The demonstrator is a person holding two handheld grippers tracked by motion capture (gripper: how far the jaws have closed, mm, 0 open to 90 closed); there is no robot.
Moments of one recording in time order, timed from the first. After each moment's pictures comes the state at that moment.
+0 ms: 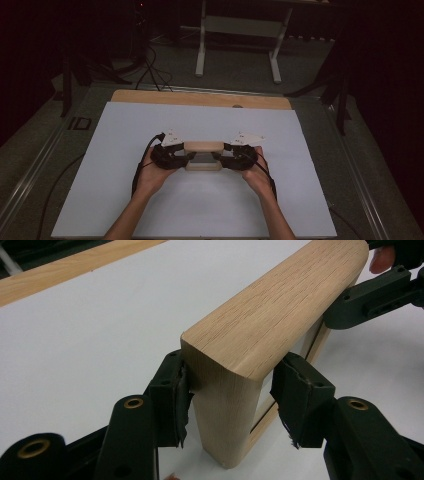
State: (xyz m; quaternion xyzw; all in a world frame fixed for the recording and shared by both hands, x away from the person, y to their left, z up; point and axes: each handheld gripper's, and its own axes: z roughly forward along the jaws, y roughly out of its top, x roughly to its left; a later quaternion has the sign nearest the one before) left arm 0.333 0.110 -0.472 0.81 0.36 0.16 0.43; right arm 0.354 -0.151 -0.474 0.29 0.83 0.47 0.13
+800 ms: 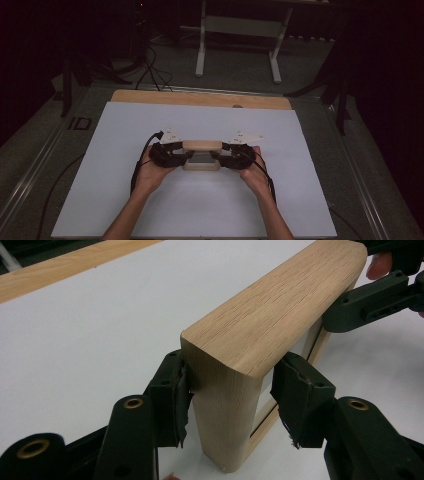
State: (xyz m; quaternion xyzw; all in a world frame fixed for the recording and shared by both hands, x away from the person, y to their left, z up) left arm 0.338 0.115 -0.471 0.81 0.36 0.15 0.43; right arm 0.357 -0.147 -0.478 0.30 0.82 0.47 0.12
